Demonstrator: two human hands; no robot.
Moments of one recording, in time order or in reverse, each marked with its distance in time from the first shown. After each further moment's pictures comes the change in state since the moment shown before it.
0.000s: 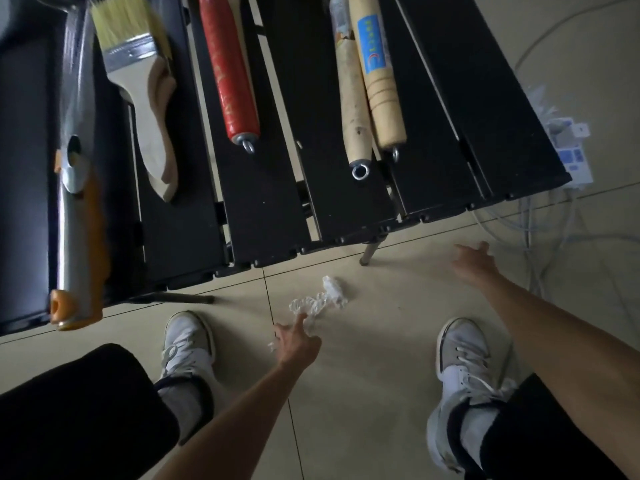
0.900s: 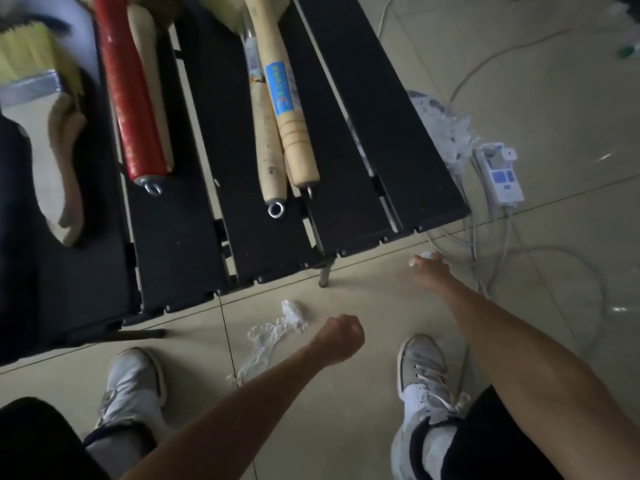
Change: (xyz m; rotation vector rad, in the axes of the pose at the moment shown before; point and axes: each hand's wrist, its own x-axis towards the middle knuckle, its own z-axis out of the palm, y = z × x) left_hand -0.032 0.153 0.016 0.039 -0.337 0.530; right_hand 0.011 0.018 -0.021 -0.023 -0.008 -0.144
